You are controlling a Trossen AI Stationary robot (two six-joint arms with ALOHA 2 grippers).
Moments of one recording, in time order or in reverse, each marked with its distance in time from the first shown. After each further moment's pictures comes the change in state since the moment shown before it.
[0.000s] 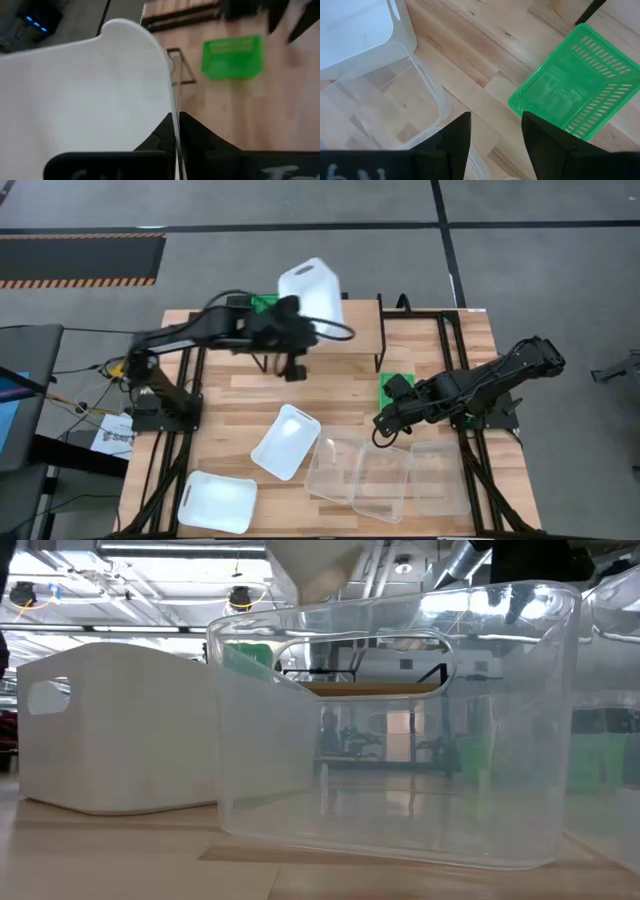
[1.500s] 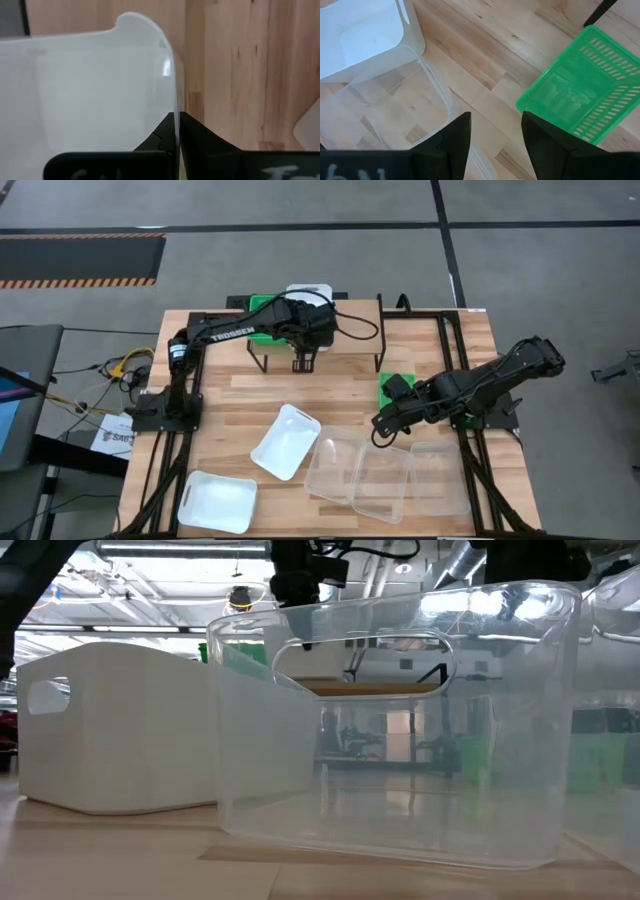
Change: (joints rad) left arm 0.184 0.292 0.026 -0.243 0.113 0.084; right arm 0.001 0.000 0.000 0.042 -0.003 0.004
